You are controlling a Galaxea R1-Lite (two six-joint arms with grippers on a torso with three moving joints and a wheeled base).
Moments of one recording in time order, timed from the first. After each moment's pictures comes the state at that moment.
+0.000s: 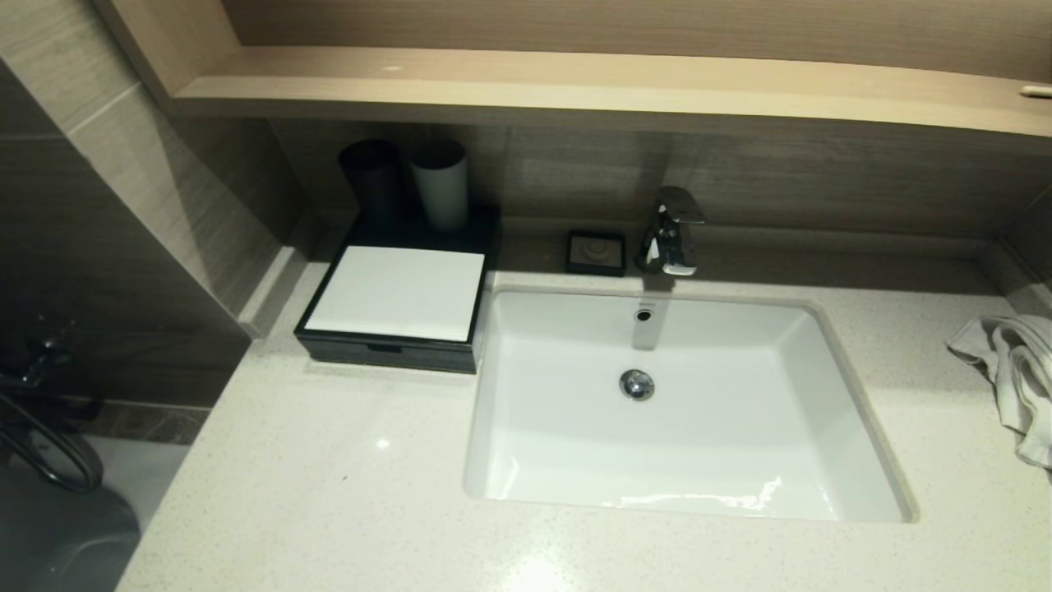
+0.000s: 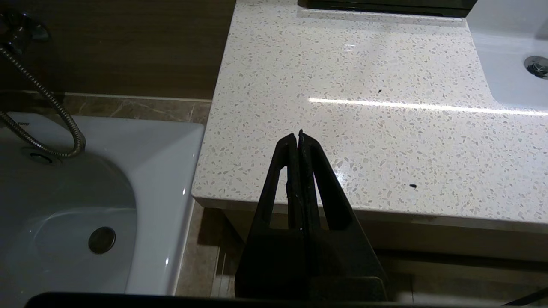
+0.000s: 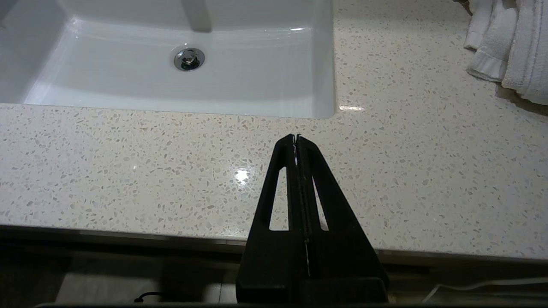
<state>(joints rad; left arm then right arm) 0.01 0.00 0.00 0.00 -0.02 0.02 0.00 0.00 0.00 0.00 0.00 0.00</state>
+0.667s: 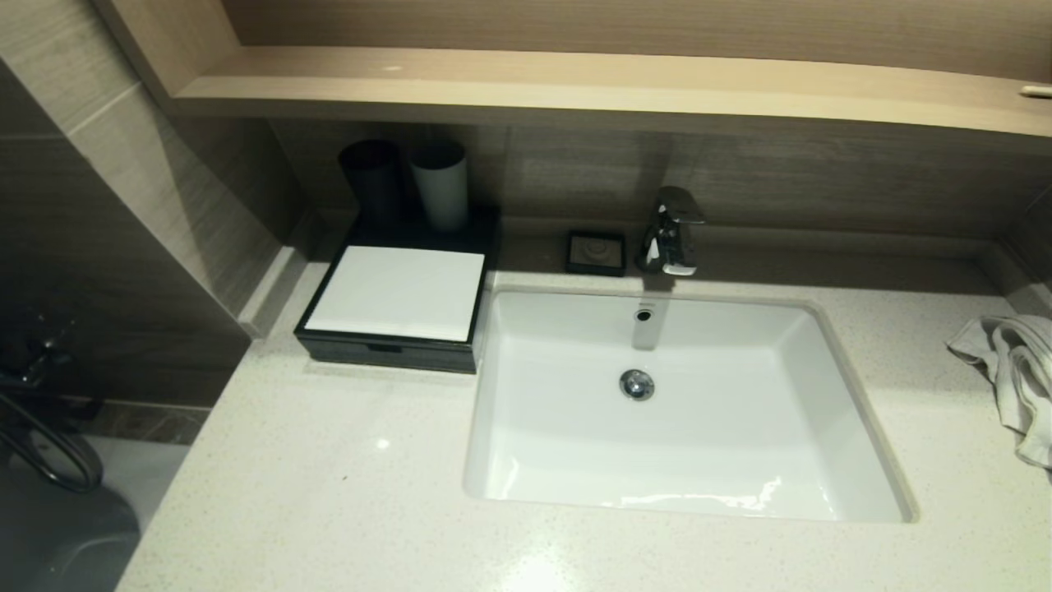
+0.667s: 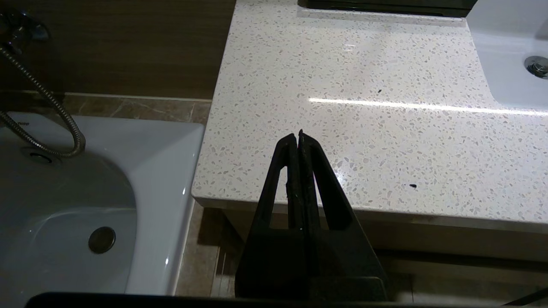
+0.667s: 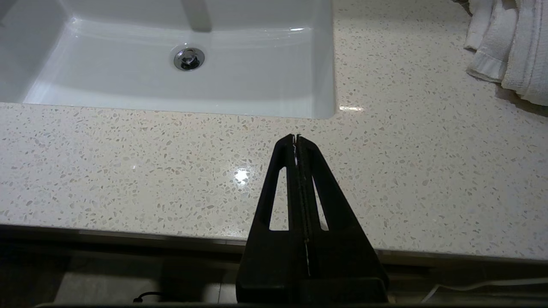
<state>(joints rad) 0.01 0.00 0.00 0.01 -0.02 0.02 0.00 0.00 0.00 0.00 0.00 -0.01</state>
